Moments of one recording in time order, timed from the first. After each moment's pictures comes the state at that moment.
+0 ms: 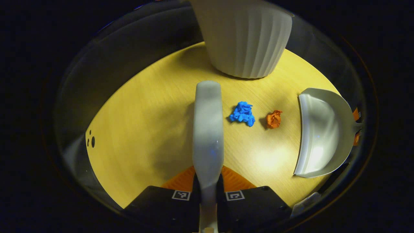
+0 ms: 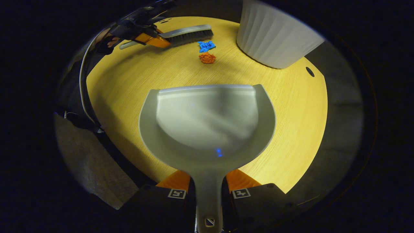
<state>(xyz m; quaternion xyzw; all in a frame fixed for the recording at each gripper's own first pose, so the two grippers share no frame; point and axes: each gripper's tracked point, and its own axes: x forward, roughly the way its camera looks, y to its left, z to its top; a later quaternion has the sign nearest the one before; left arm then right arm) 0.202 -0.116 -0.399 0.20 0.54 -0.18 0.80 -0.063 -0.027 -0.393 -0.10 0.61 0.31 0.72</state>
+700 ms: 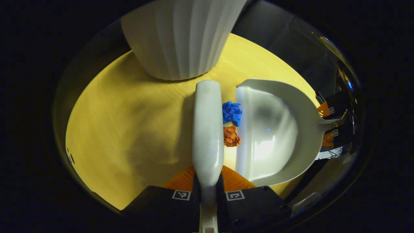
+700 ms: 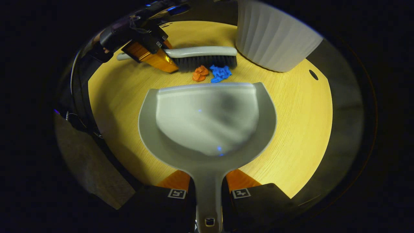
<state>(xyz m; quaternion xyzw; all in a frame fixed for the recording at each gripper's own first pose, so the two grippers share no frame) 0.144 -0.213 -0.387 0.15 0.58 -0.34 0.72 -0.050 -0.023 -0.409 -0.07 0.58 0.33 0.75</state>
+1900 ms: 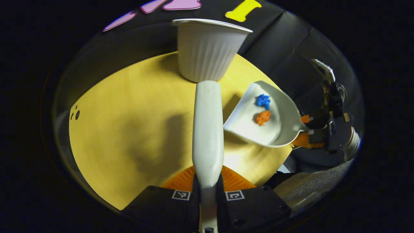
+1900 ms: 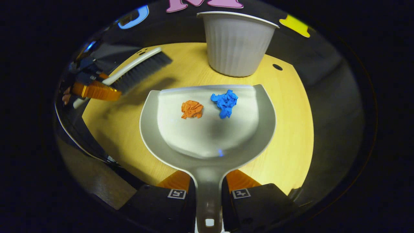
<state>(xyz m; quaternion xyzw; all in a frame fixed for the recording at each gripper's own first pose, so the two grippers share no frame) 0.090 -0.142 -0.352 0.05 0.54 -0.24 0.81 -0.044 -0.001 -0.391 0.04 0.54 0.19 0.82</state>
